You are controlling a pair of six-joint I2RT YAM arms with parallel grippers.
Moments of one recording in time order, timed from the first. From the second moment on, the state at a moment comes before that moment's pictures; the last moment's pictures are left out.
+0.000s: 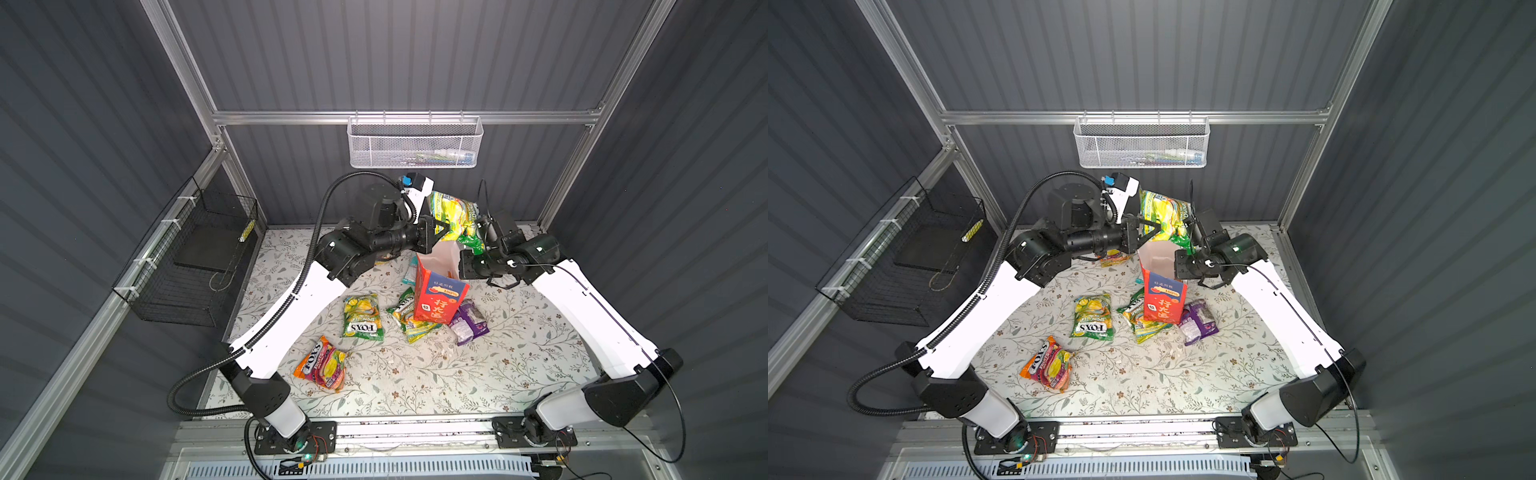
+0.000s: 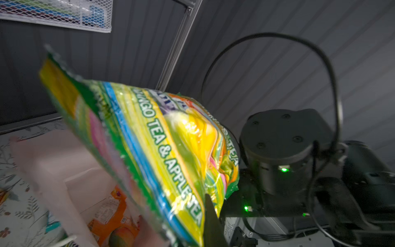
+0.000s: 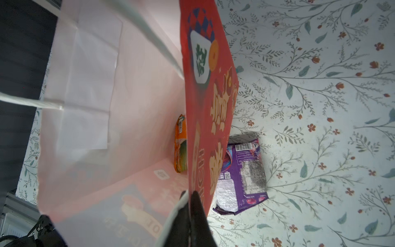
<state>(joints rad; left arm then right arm) -0.79 1.64 1.98 -0.65 0.26 -0.41 0.52 1.48 1.67 -1.11 0.00 0.40</state>
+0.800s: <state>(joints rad) -0.85 1.79 2.15 -0.87 -0.09 -0.24 0.53 1.48 1.67 -1.10 0.00 0.40</state>
